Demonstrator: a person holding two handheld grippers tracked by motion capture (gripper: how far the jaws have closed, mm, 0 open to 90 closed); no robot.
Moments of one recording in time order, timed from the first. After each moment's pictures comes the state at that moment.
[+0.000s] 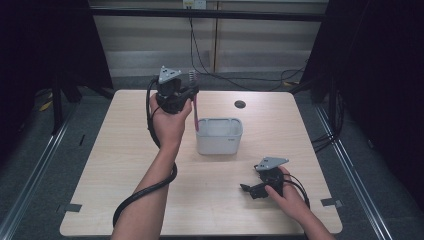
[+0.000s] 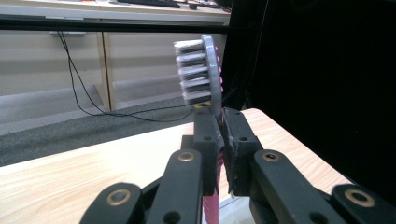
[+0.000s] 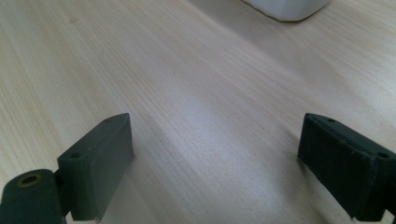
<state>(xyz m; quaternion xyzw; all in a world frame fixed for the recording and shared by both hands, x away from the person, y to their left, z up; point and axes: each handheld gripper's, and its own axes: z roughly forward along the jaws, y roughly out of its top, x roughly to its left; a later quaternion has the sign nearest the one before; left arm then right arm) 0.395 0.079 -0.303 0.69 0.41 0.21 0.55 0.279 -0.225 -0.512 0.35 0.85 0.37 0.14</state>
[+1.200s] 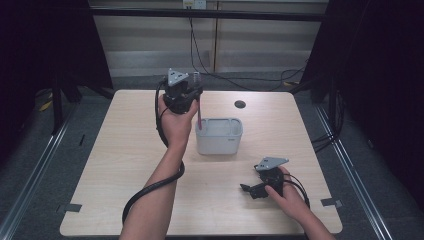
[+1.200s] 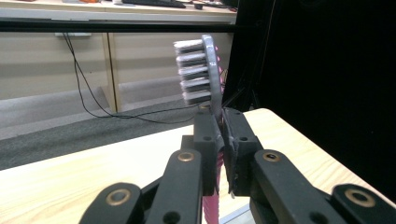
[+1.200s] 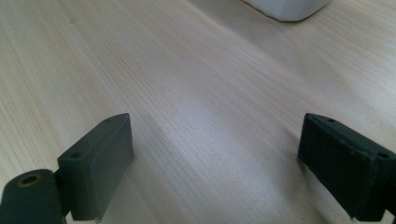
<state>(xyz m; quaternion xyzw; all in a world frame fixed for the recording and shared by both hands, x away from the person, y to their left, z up) 0.409 0.065 -0.324 0.69 0.42 0.23 0.54 0.279 -0.225 -0.512 0.35 0.85 0.37 0.14</state>
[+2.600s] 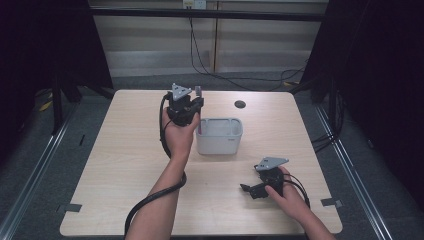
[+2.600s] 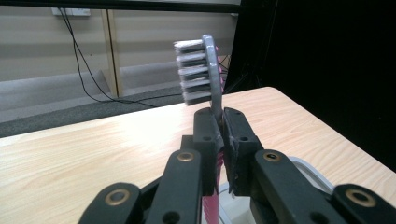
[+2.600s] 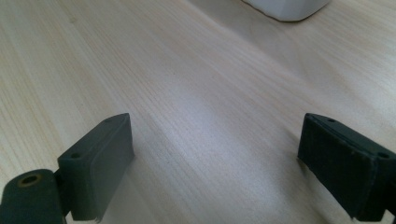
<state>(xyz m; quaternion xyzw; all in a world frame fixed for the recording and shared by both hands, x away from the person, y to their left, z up) 0.404 0.061 -0.363 0.70 0.43 0.22 0.53 0.278 -0.225 -0.512 0.36 0.85 0.37 0.14</state>
